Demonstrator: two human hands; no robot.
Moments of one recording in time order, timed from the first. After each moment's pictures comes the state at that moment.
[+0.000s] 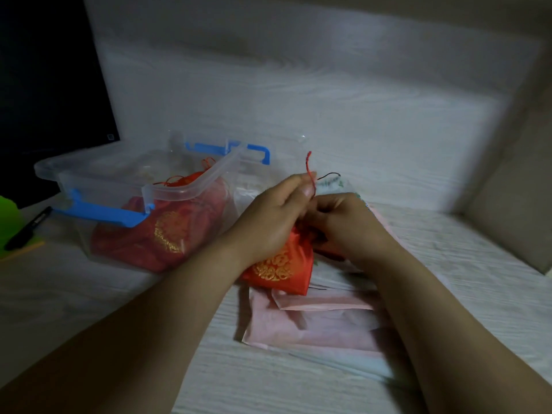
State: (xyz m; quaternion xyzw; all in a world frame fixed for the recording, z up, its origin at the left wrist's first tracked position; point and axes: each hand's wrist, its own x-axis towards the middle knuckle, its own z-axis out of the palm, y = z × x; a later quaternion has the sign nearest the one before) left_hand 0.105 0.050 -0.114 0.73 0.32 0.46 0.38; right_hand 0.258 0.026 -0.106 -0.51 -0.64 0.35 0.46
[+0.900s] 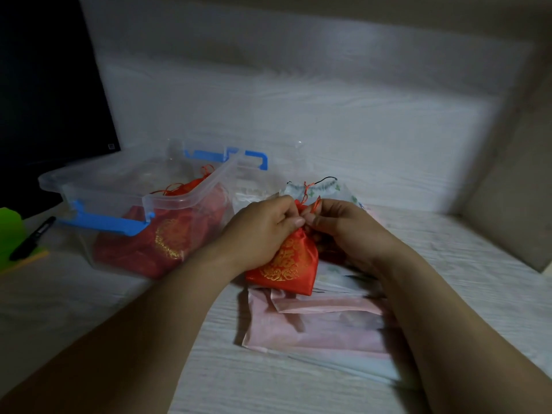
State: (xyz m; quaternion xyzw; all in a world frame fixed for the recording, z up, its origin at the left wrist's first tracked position) left_hand 0.087 0.061 -0.126 0.82 0.38 0.39 0.18; right_hand 0.273 0.033 -0.111 -0.47 -0.58 0.48 0.46
